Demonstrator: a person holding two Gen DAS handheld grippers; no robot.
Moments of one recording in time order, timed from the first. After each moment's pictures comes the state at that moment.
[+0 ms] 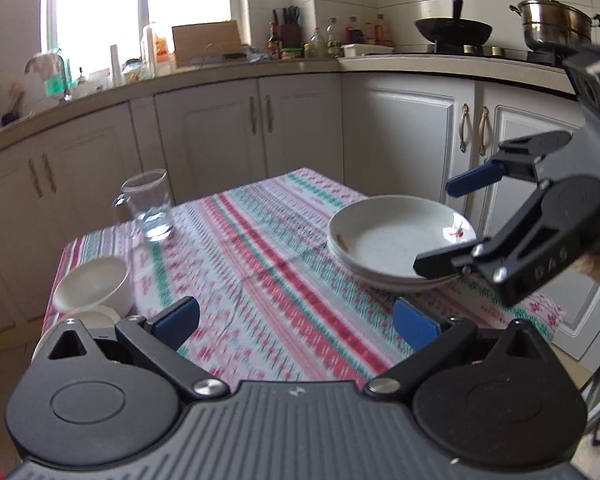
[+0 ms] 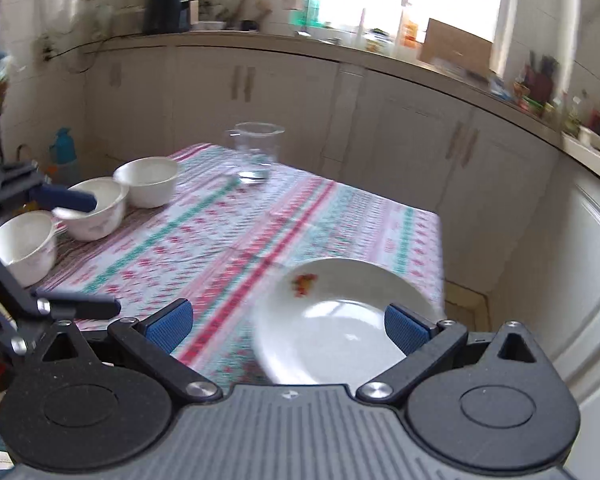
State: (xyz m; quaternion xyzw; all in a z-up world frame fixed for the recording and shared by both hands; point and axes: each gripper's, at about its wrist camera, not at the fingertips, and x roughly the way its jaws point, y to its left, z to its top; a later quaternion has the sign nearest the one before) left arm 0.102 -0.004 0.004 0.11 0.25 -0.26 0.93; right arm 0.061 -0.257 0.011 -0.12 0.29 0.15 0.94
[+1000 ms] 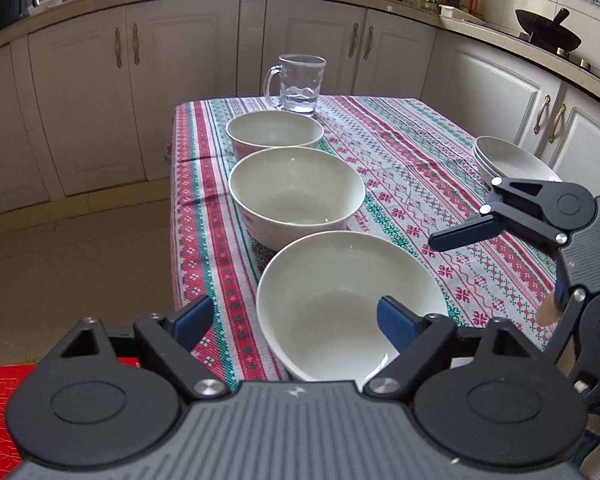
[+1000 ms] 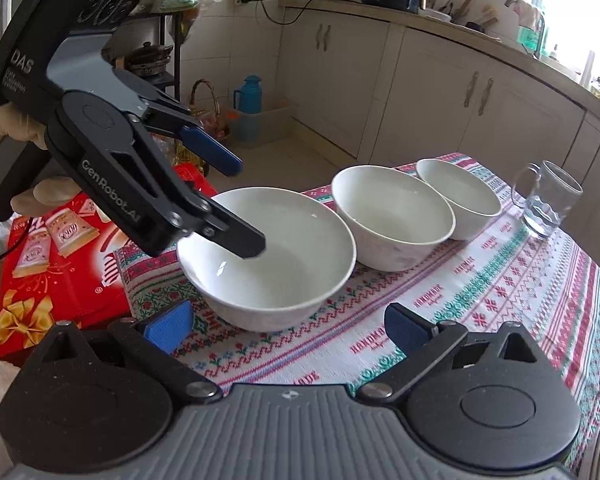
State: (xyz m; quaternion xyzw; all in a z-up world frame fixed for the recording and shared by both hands) left arm 0.139 0.188 -0.037 0.03 0.37 -0.20 0.90; right arm 0.065 -0.018 -0.053 -0.21 0.31 0.39 0.84
